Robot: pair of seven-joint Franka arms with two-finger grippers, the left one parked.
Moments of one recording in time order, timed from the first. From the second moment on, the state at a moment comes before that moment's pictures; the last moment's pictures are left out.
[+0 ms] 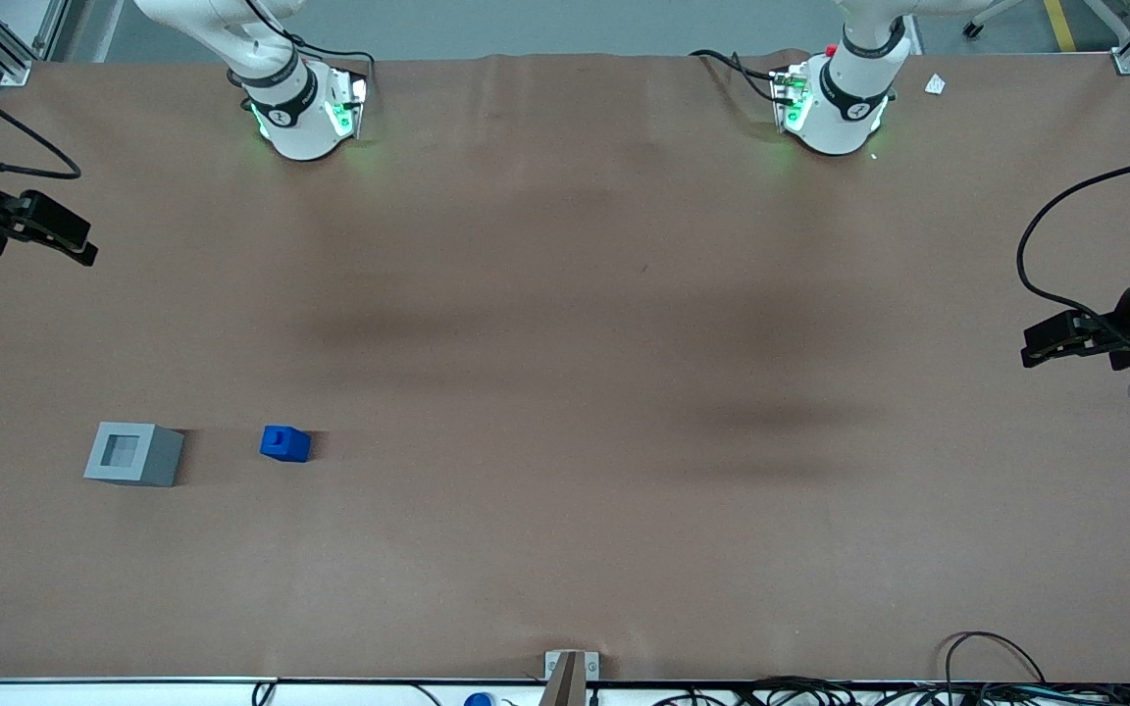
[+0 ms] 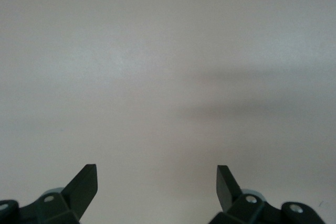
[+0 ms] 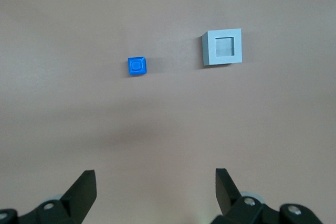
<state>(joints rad) 0.07 0.02 -0.05 -1.45 -0.03 1.46 0.15</state>
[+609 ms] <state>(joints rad) 0.07 0.02 -0.05 -1.45 -0.03 1.46 0.13</state>
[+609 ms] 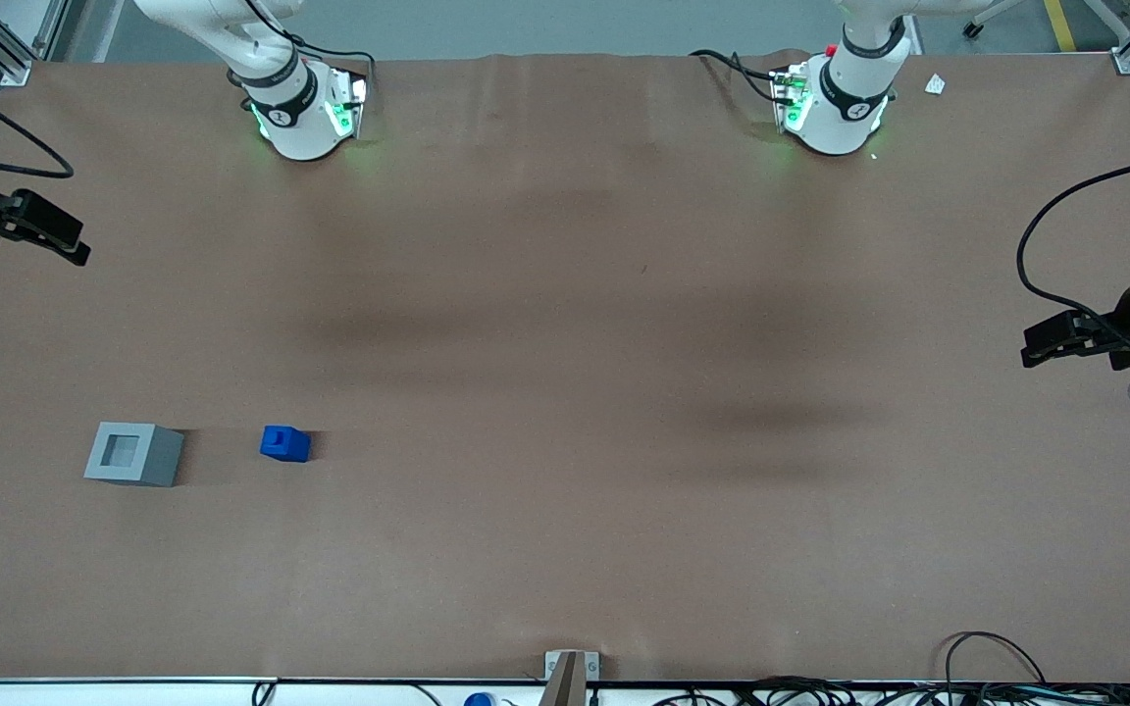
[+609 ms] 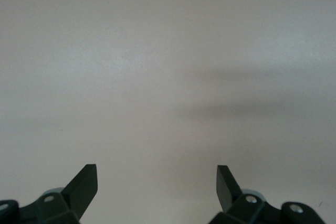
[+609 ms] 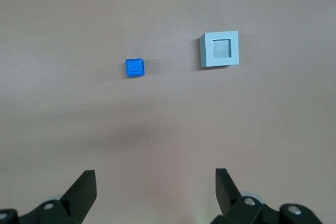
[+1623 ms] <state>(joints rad) 0.04 0.10 -0.06 -1.47 0.00 1.43 -0.01</state>
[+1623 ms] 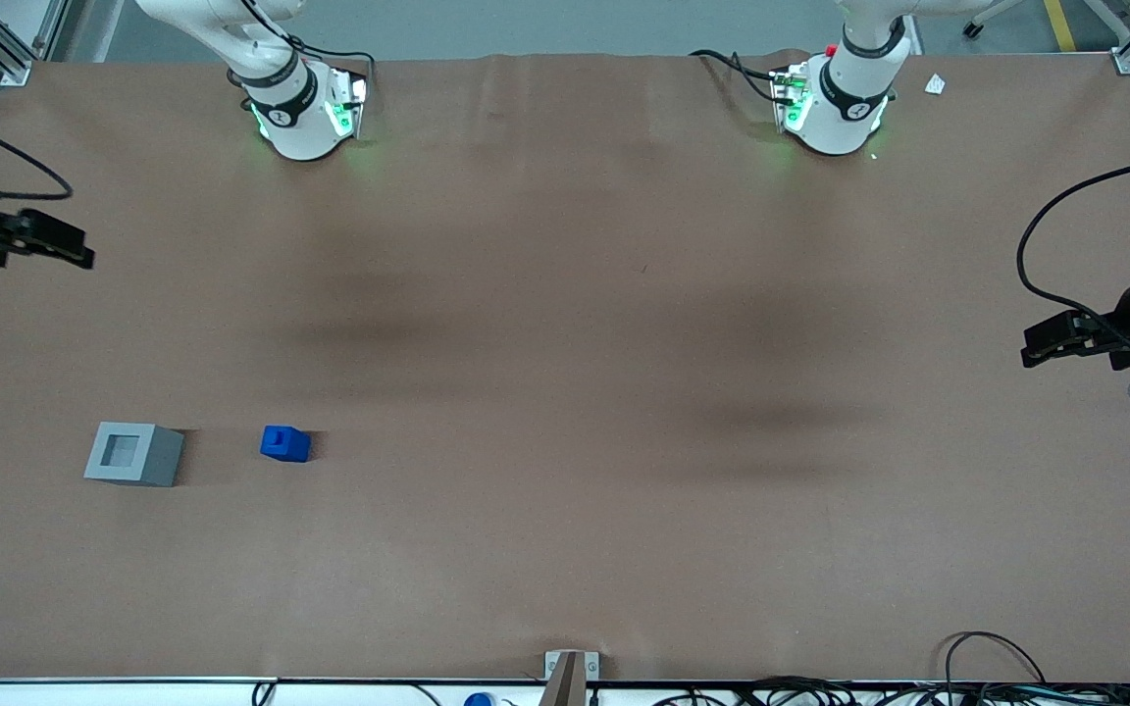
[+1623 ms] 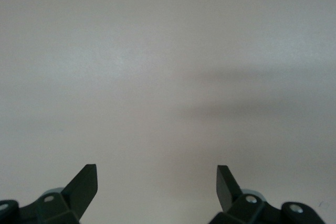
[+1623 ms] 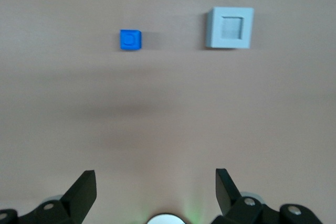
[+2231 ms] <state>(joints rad) 0.08 0.26 -0.06 -1.47 0.15 1.54 -0.03</state>
